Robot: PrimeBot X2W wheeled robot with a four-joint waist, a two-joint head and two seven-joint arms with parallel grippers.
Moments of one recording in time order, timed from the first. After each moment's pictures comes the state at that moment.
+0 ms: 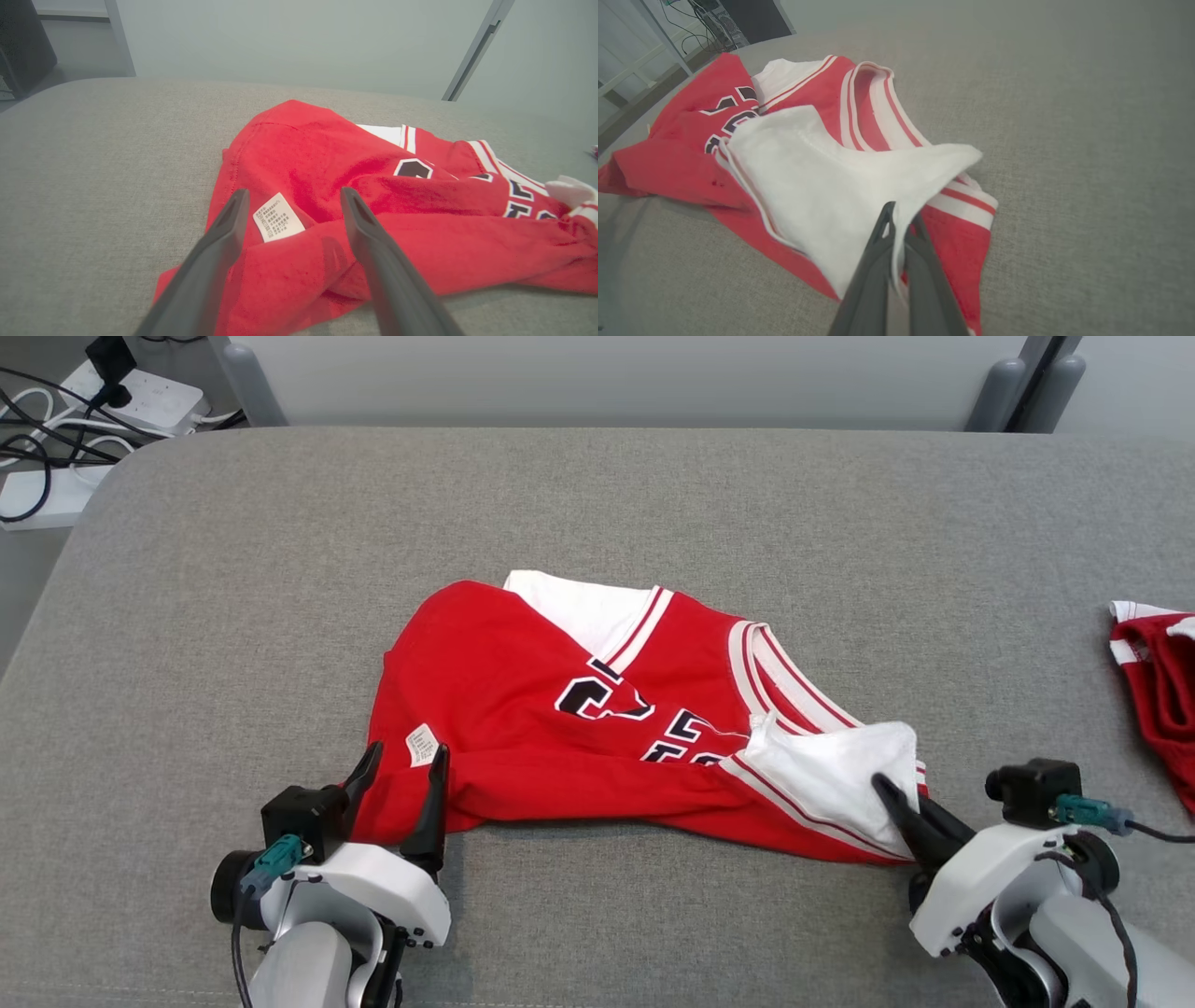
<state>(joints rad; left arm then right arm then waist) -0.31 0.03 -0.14 0.62 -0.25 -0.09 -0.26 -0.47 -0.42 0.85 0.64 0.94 0.13 -0.24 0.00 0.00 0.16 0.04</state>
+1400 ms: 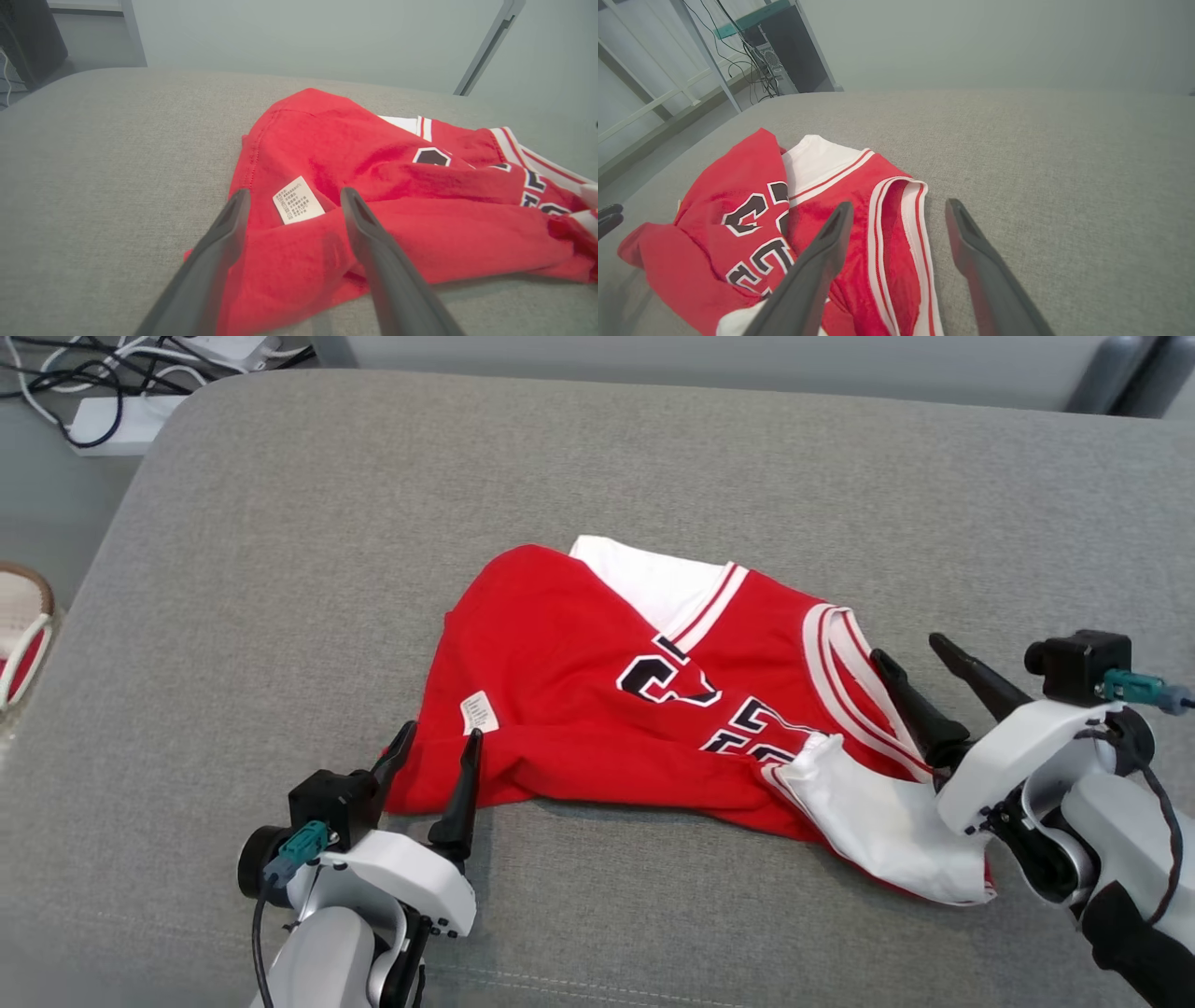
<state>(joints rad) -0.32 0.03 -0.21 0.59 -0.27 -0.09 -0.26 -0.67 -0.48 0.90 0.58 1.02 0.13 -0.25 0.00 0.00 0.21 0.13</state>
